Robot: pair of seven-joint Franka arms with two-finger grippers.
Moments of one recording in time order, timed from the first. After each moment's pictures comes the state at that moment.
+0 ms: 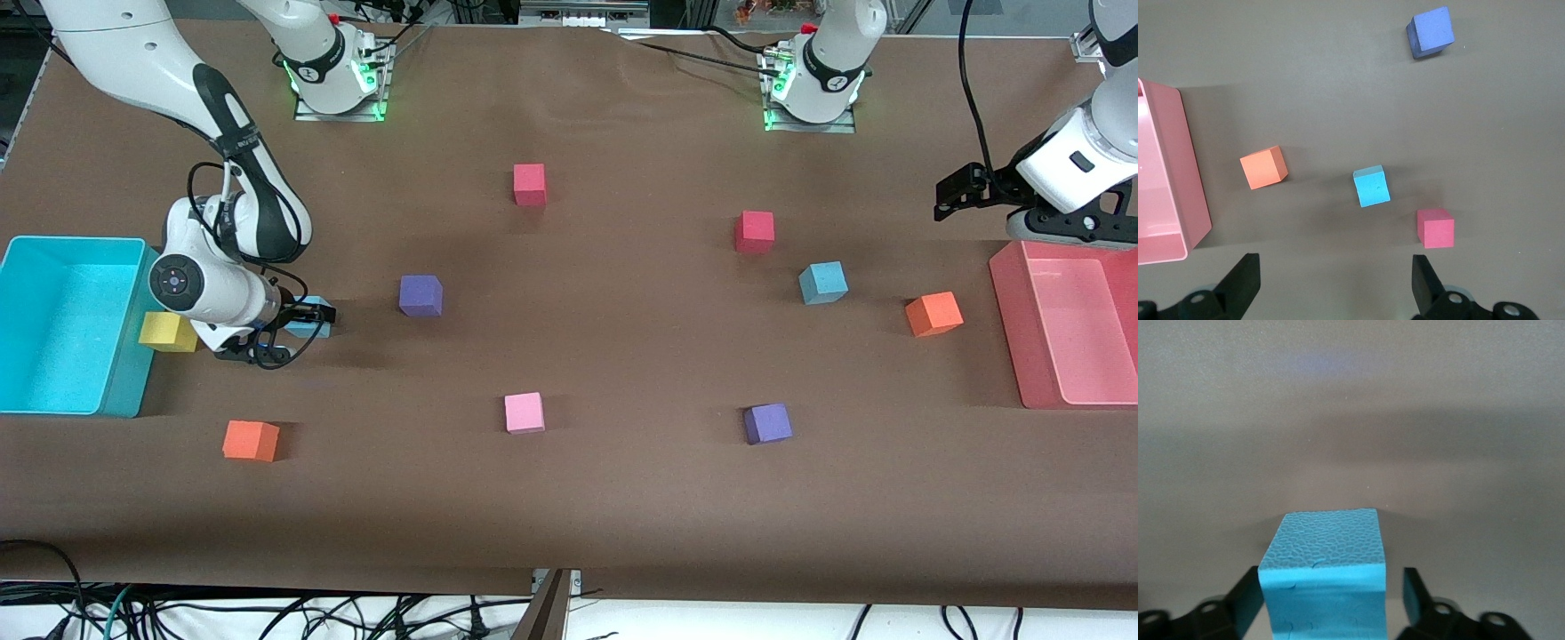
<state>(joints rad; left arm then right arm) 0.02 -0.08 -0.02 -1.83 0.00 1.65 0.10 0.03 0.47 0.03 -2.04 -0.03 2.33 0.14</state>
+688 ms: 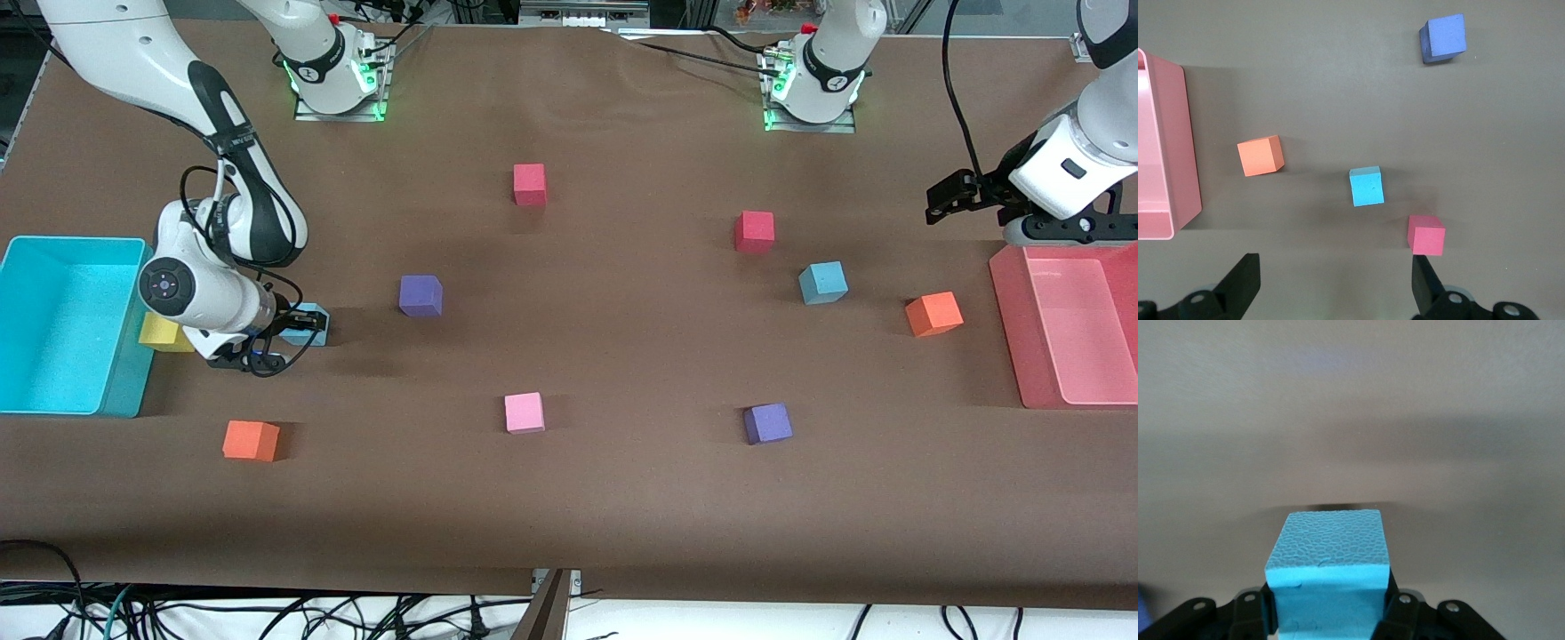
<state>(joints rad) 0.02 -0.08 -0.04 -1.83 0.00 1.65 -0.03 0.04 0.46 0.04 -1.93 -0.03 2.21 0.14</state>
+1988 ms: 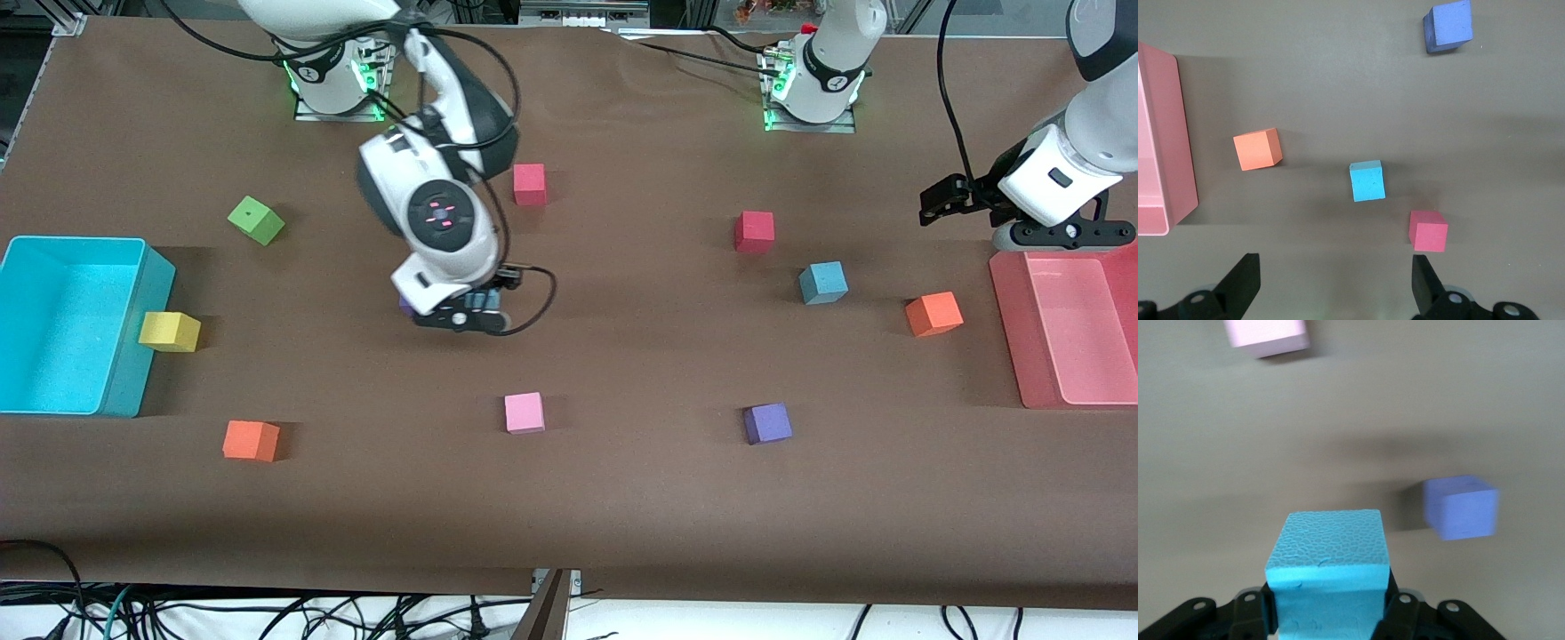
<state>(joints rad) 0.02 -0.07 -0.04 -1.86 0.00 1.66 -0.03 0.62 0.63 0.06 -1.31 0.02 1.77 0.73</state>
